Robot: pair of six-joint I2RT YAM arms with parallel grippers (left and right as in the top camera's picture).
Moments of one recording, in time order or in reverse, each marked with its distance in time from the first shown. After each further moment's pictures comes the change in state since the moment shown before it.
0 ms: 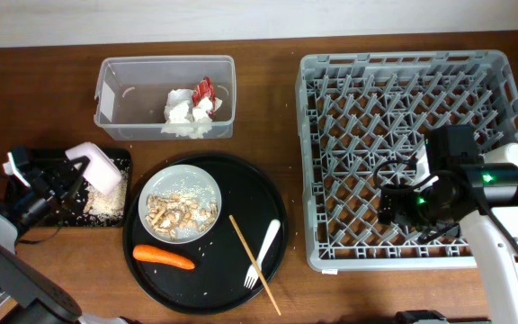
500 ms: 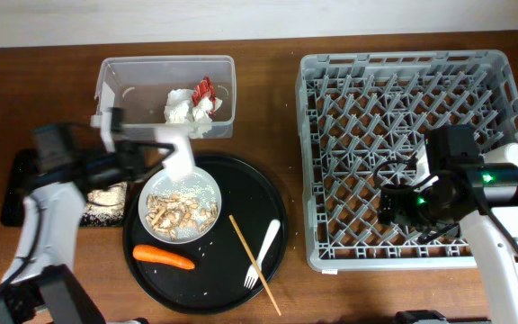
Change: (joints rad) left arm -0.475 -0.155 0.000 0.046 -0.084 -0.050; right arm 0.000 0.000 0.000 0.000 0.000 0.000
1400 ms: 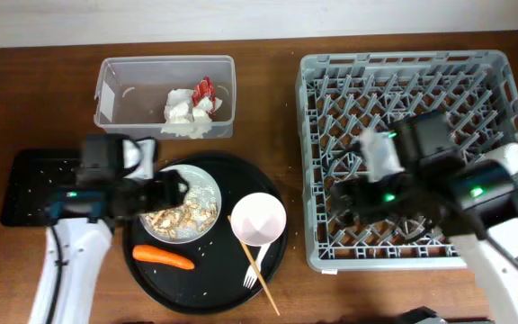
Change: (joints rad) left arm -0.303 -0.306 0.008 -0.397 -1.063 -0.007; right arm 0.344 0.000 0.232 0.047 -0.178 -0.135
